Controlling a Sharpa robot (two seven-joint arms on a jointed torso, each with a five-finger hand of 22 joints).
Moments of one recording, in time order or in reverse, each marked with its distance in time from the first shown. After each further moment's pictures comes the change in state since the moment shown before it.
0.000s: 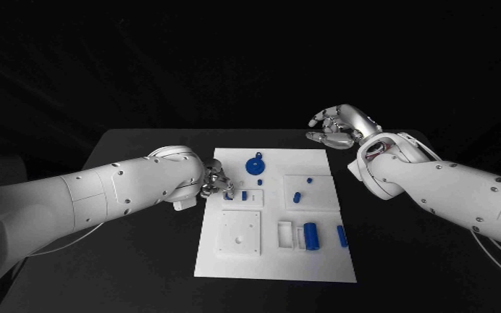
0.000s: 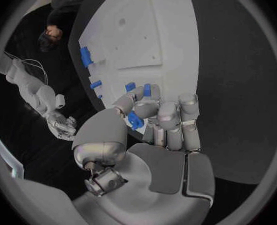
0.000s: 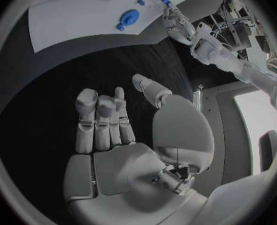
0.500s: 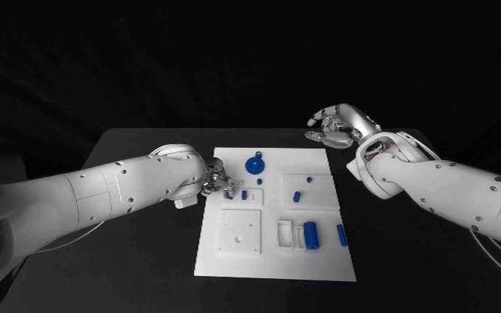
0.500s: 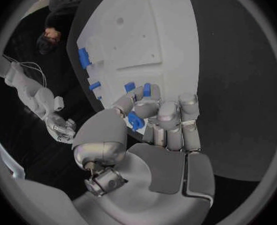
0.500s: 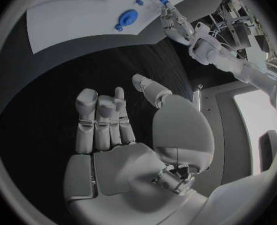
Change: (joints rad) left arm 0.001 0.017 0.000 -0.018 -0.019 0.011 -0.002; left_hand 0.000 0.000 0.000 0.000 0.000 0.000 0.000 0.018 0.029 -0.002 0.002 0.000 0.000 -0.002 0.002 0.000 0.000 0.000 0.000 0.000 0.000 0.000; right arm 0.000 0.001 0.000 0.005 0.001 0.001 0.001; right_hand 0.000 0.000 0.000 0.000 0.009 -0.001 -0.001 0.000 0.000 0.000 0.000 0.000 0.000 0.000 0.000 0.000 0.001 0.000 0.001 0.001 0.000 0.000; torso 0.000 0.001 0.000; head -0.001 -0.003
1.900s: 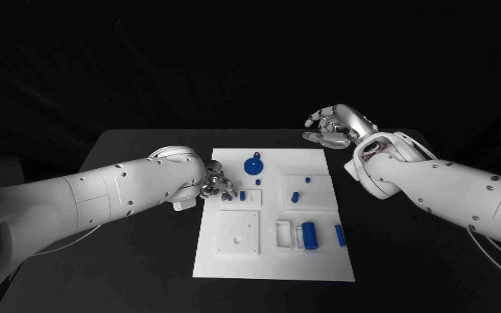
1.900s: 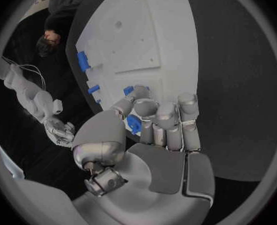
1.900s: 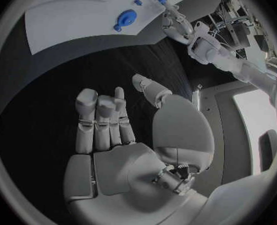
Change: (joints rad) left arm -0.004 0.007 -0.002 -0.004 -0.011 0.018 -0.009; left_hand -0.053 -0.086 -0.021 0.112 -0.331 0.241 -0.098 -0.009 0.489 -0.024 -0.006 0.004 -0.027 -0.009 -0.006 -0.001 -0.014 0.000 0.000 0.000 0.000 0.000; right arm 0.000 -0.001 0.000 0.004 0.001 0.004 0.002; right_hand 0.000 0.000 -0.003 0.003 0.008 0.002 0.002 0.000 0.000 0.000 0.000 0.000 -0.001 0.000 0.000 0.000 0.000 0.000 0.000 0.000 0.000 0.001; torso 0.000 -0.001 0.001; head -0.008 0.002
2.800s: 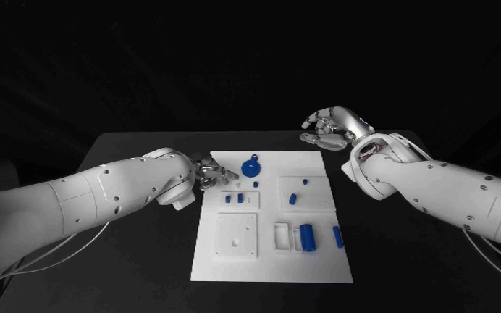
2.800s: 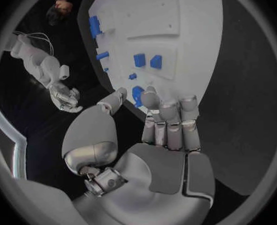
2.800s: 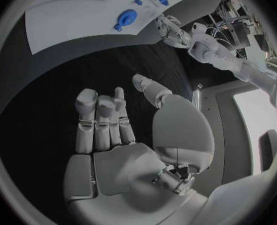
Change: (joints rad) left arm -0.002 -0.036 0.004 -0.014 0.225 -0.239 0.145; left_hand -0.012 -0.254 0.066 0.193 -0.061 -0.273 0.089 -0.217 -0.106 -0.077 0.080 -0.070 -0.008 -0.069 0.013 -0.066 -0.040 0.015 -0.034 0.016 -0.036 -0.012; right arm 0.000 0.001 0.000 -0.006 0.007 -0.001 0.004; right_hand 0.000 0.000 -0.008 0.003 0.004 -0.004 0.002 0.000 0.000 0.000 0.000 0.000 -0.001 -0.001 0.001 0.000 0.000 0.000 -0.004 0.000 0.000 0.000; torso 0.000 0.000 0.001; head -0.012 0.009
